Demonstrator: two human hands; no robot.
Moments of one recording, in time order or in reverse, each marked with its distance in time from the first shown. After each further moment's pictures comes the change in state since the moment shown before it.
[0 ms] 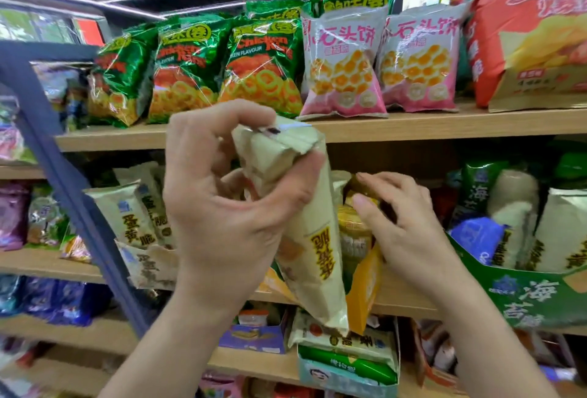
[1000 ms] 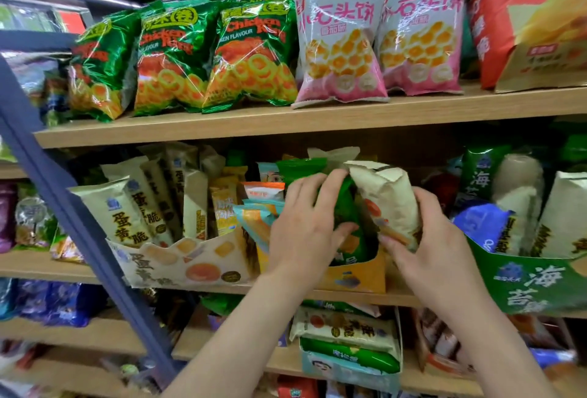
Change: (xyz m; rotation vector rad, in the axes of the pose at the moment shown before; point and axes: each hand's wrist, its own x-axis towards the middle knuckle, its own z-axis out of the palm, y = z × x) left_hand -0.071 -0.107 0.058 0.650 -0.525 -0.025; right_hand -0.024 0.056 0.017 -0.107 0.220 0.030
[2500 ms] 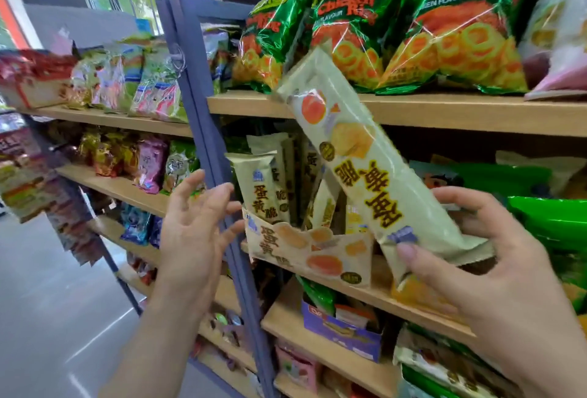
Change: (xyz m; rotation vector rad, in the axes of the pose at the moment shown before) left_hand -0.087 -0.162 -0.175 -1.016 0.624 -0.889; right_hand 0.001 -0.138 0.073 0.714 -0.307 -0.076
